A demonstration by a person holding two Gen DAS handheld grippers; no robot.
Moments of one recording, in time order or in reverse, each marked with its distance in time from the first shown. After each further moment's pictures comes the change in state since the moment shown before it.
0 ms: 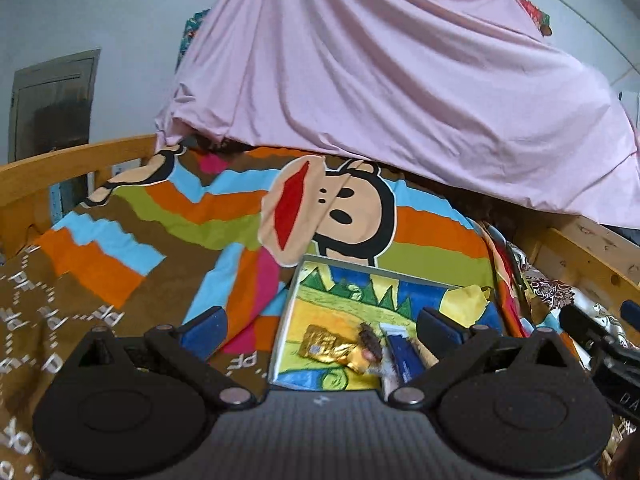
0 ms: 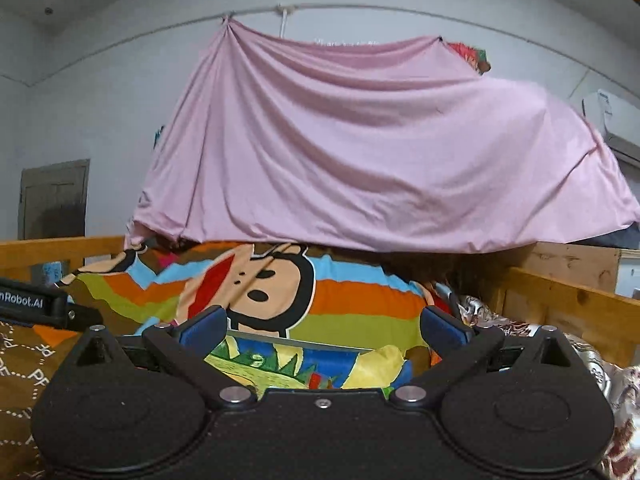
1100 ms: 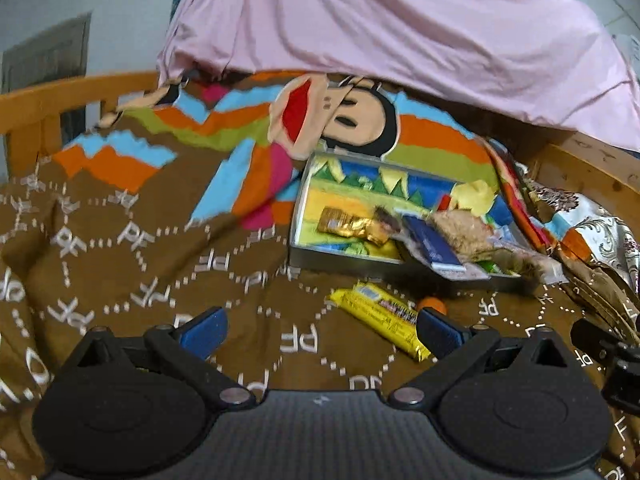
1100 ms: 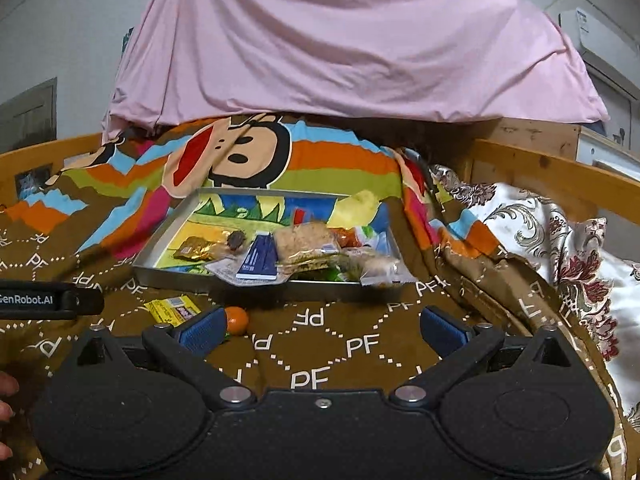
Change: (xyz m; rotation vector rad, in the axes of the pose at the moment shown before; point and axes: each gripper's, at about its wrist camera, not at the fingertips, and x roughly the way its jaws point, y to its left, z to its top) left arm -0.007 0.020 -0.098 0.051 0.170 0.004; right arm -0.043 0.026 -0.081 0.027 0.357 -0.107
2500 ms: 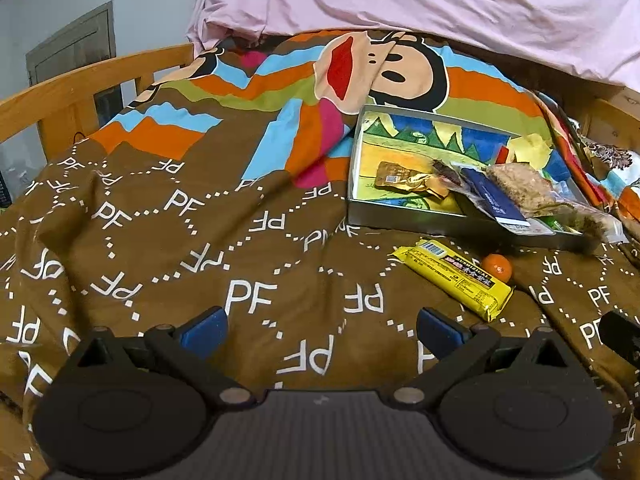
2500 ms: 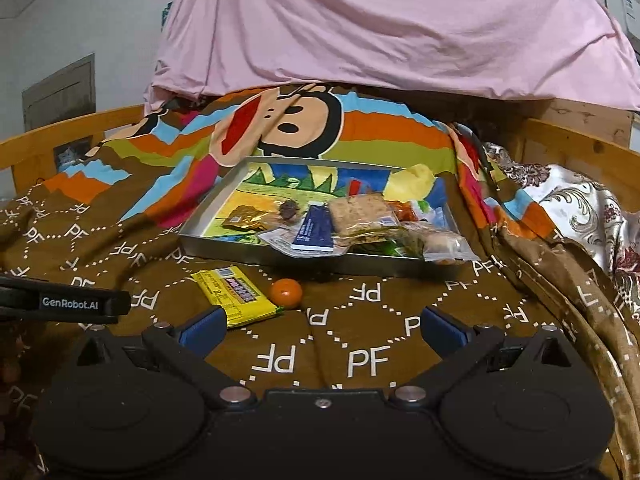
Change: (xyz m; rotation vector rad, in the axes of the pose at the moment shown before) left arm 0.013 0.009 -0.003 0.050 0.114 0.168; right arm 0.013 0.018 -0.002 -0.044 0.086 0.146
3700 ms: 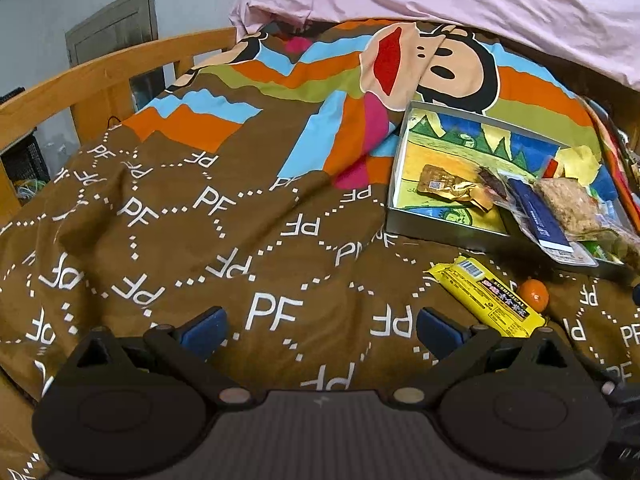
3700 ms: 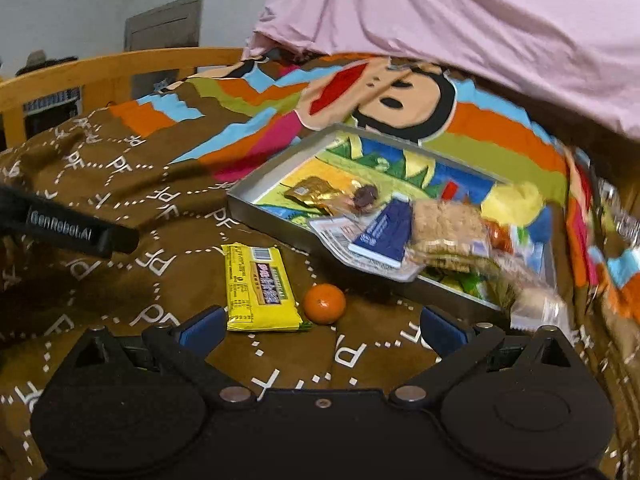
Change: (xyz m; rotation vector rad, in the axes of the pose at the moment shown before) left arm 0.015 -0.004 0.020 -0.073 0.052 0.131; right arm 0.081 -0.011 0.023 -0.248 0.101 0.284
